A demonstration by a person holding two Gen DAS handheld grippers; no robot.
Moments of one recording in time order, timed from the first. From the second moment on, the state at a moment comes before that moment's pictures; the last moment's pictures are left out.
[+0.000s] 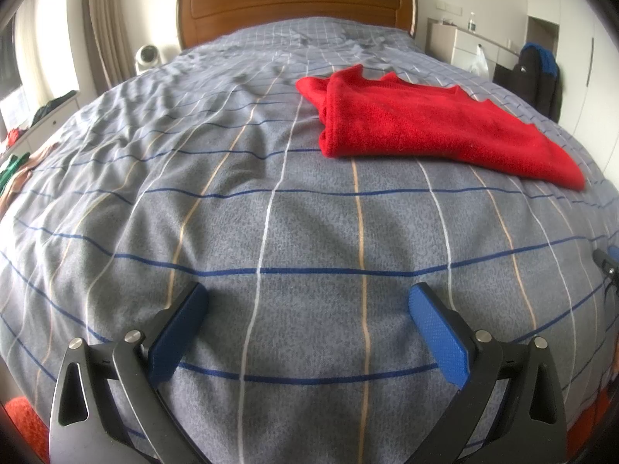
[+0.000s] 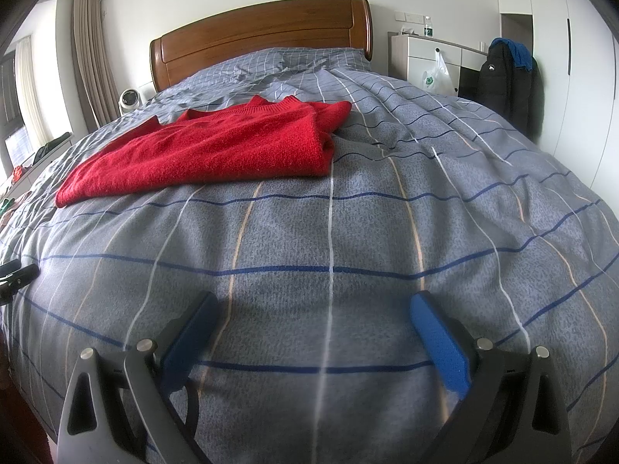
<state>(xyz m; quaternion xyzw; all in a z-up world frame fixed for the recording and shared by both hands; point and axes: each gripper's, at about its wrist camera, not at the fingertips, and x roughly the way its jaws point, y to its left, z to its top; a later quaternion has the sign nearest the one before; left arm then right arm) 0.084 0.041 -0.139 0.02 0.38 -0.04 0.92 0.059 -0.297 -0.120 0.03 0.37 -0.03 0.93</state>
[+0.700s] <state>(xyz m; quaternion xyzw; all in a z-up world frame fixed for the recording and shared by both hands) 0.063 0.103 -0.092 -0.07 0.35 -0.03 0.93 0.154 -0.361 -0.042 0.19 0.38 0.03 0.90</state>
